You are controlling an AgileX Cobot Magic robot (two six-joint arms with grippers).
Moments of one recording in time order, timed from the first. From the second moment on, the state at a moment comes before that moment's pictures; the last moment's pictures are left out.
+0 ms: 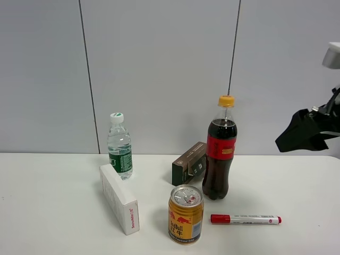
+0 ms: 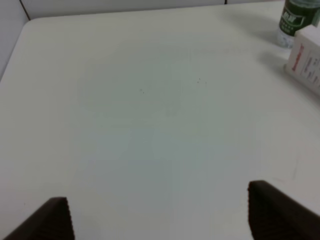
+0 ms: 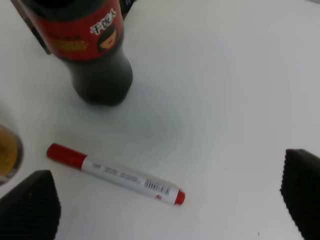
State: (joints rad) left arm 0.00 0.00 -0.49 0.07 1.07 -0.08; right arm 0.14 1.22 -0.68 0.32 0.35 -0.47
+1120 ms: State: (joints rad) left arm 0.00 0.00 -0.49 0.07 1.07 -0.07; right arm 0.25 1.59 -0.68 0.32 -0.14 -0.67
